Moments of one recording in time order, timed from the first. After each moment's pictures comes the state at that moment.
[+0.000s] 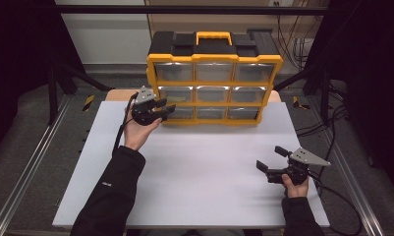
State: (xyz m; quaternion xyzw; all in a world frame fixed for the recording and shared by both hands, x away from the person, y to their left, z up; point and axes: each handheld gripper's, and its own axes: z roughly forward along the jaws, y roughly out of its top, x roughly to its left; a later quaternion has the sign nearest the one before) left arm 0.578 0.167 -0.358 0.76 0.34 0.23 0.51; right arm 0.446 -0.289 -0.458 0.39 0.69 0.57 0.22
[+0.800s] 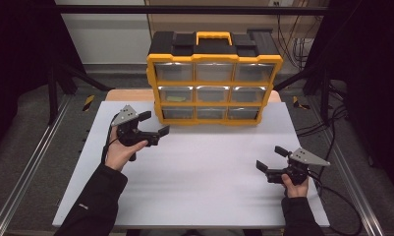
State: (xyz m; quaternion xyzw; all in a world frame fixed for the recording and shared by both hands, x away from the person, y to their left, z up) left arm 0.519 0.201 -0.372 0.73 0.32 0.19 0.58; right arm 0.446 -0.288 -0.458 0.40 0.69 0.57 0.21
